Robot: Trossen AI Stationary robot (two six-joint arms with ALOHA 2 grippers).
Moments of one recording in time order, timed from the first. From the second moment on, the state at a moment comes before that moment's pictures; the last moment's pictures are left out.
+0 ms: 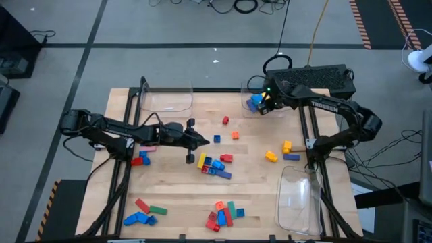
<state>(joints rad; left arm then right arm) 0.02 1.36 0.63 0.32 -0.03 0.11 -0.69 1.39 0.94 -0.66 0.21 0.38</state>
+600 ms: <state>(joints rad) -0.06 1.40 0.63 0.36 -0.05 0.11 -0.70 1.37 0.94 -0.61 0.11 0.38</state>
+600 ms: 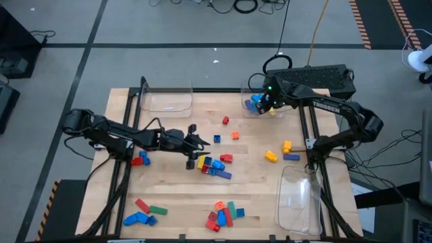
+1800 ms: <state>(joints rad) -0.14 2.00 0.94 0.41 0.09 0.19 -0.01 1.20 0.94 -0.60 0.29 0.67</state>
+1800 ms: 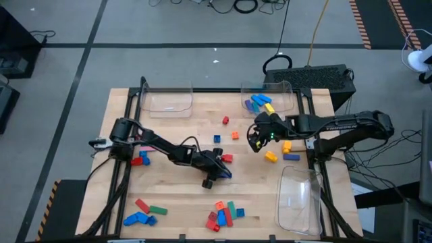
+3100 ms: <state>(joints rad) -0.15 2.00 0.98 0.14 0.07 0.09 0.06 1.20 0.94 -0.60 0.32 0.67</state>
